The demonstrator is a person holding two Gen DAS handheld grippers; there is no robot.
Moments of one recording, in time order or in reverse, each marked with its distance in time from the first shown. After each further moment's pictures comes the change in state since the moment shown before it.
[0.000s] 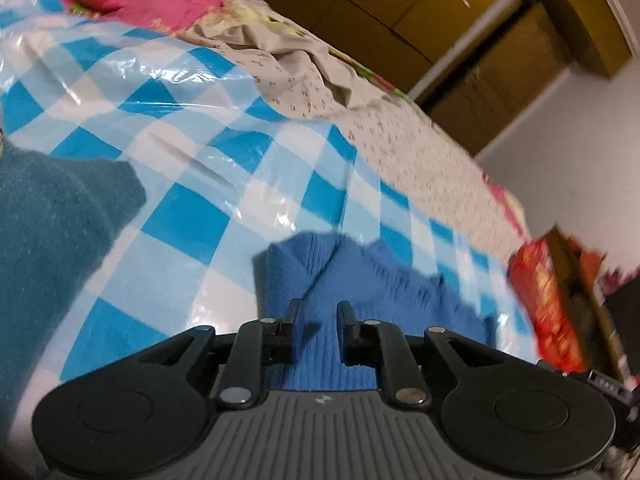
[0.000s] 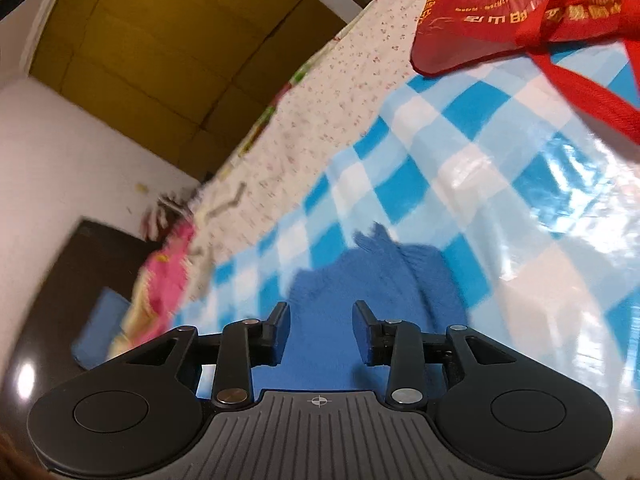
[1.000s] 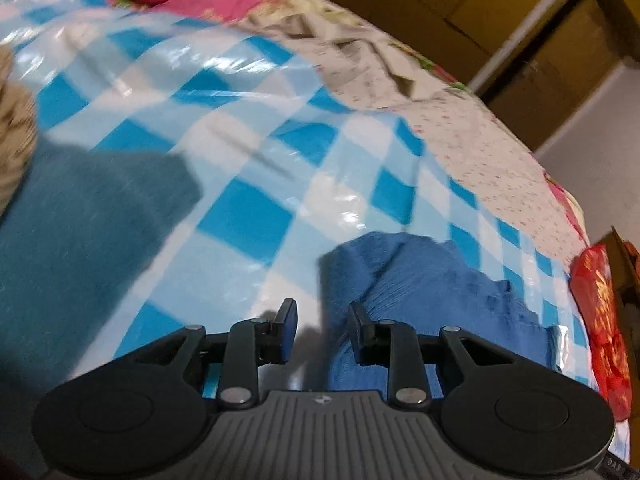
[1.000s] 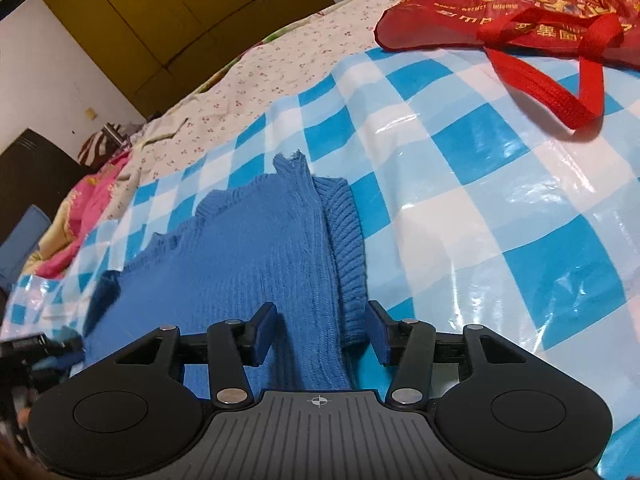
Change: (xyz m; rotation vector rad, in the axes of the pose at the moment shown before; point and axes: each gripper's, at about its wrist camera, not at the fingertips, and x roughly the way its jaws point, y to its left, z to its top) left arm 0.016 0.006 0.010 -0.036 0.016 0.170; right arm -0.010 -0.016 -0.047 -0.206 0.049 -0.232
